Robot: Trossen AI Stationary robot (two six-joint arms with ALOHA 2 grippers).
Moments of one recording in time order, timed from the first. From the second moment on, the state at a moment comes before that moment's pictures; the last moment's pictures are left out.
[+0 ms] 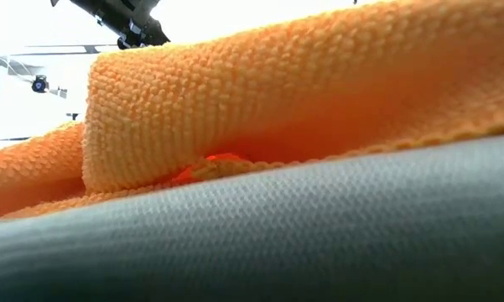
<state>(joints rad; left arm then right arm) 0.26 0.93 0.84 -0.32 -0.31 0.04 -0.73 0.90 0.99 -0.70 -0.19 0.28</state>
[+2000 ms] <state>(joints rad) 0.26 0.85 0.84 -0.32 -0.31 -0.11 0.17 0.57 1.14 -0.67 -0.07 0.25</state>
